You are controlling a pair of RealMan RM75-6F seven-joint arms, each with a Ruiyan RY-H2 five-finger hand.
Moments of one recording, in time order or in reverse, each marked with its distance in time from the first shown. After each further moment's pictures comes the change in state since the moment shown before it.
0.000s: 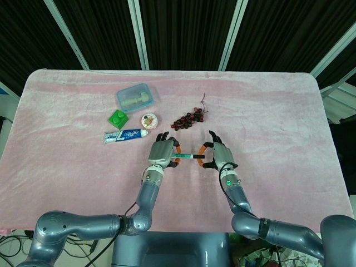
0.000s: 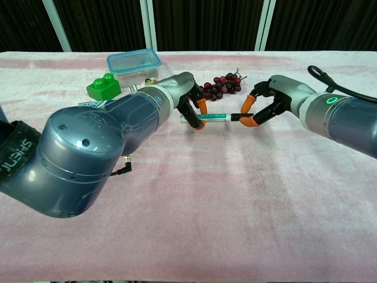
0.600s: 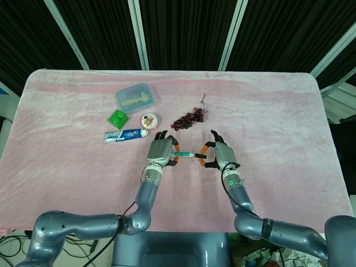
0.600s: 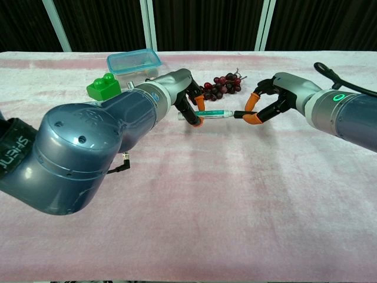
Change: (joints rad) left arm 0.007 0.013 -0.002 -0.010 0.009 0.010 0.005; right arm -0.011 0.031 -0.005 -0.026 -0.003 -0.003 -0.007
